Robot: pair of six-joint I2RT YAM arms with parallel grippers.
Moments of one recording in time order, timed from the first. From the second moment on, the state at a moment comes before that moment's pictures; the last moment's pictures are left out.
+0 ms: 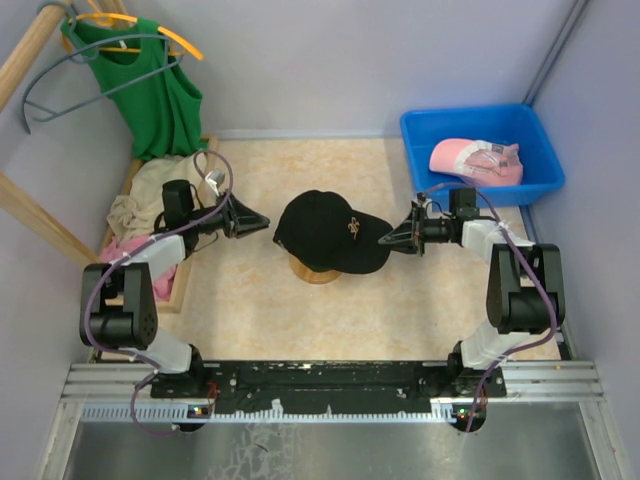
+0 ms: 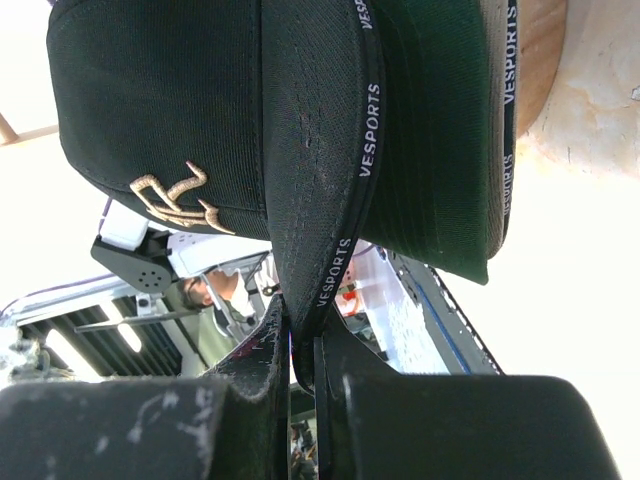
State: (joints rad) left arm -0.02 1.55 0.80 0.24 1.07 -0.81; right arm -0.01 1.62 0.87 -0.28 -1.28 0.68
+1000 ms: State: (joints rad) left arm -0.11 1.58 0.84 0.22 1.10 -0.88; right arm -0.02 1.66 0.93 -0.34 -1.27 0.65
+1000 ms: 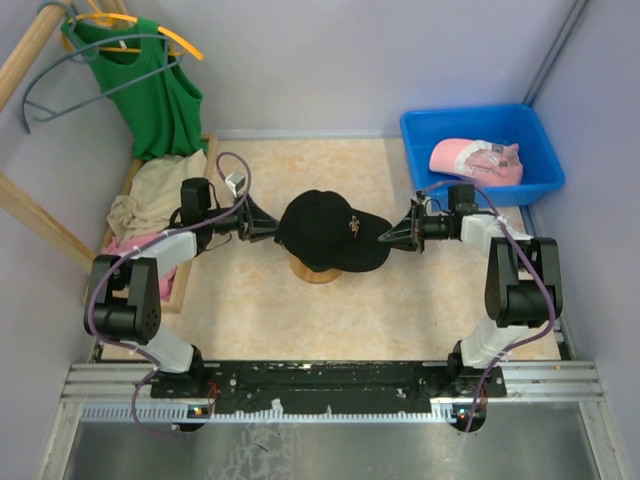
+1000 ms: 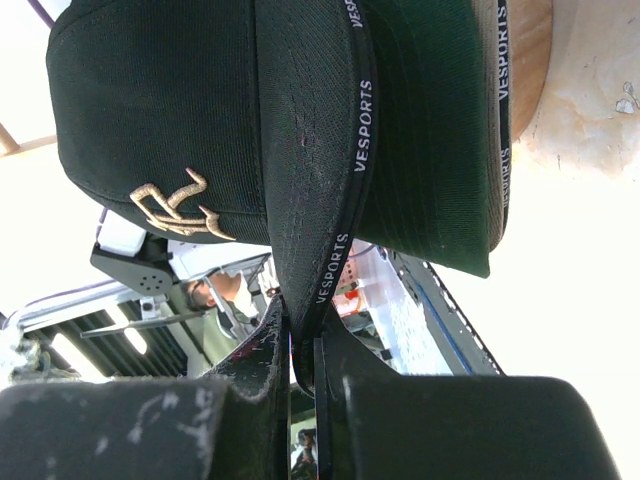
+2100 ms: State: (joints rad) left arm -0.15 1.66 0.84 0.12 1.05 -0.71; right arm -0.02 1.66 0.93 -0.33 -1.27 0.65
